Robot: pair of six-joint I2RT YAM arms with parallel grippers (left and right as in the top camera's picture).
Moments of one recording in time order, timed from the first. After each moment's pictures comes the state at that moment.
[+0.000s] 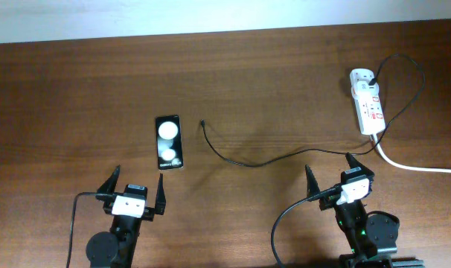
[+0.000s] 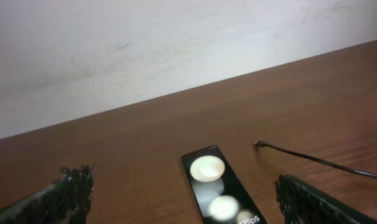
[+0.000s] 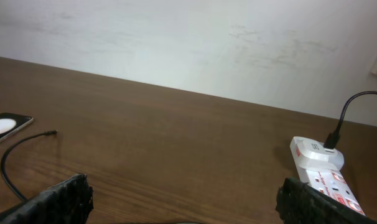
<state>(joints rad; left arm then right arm) -0.02 0.01 0.02 -0.07 0.15 0.22 0.01 0.01 0.01 -0.06 -0.20 -0.10</state>
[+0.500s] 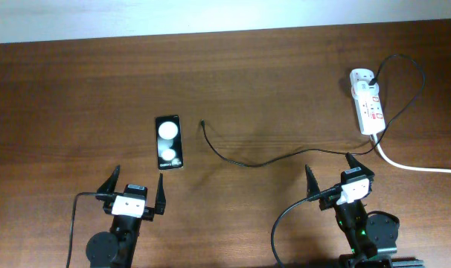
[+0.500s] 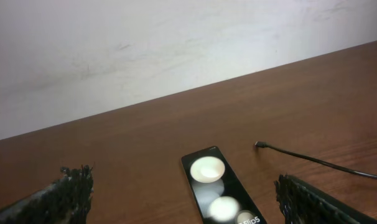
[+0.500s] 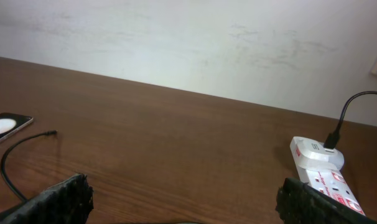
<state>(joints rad) -0.02 0.01 0.02 -0.06 0.15 0.22 0.01 0.01 0.01 -0.06 -0.20 -0.10</state>
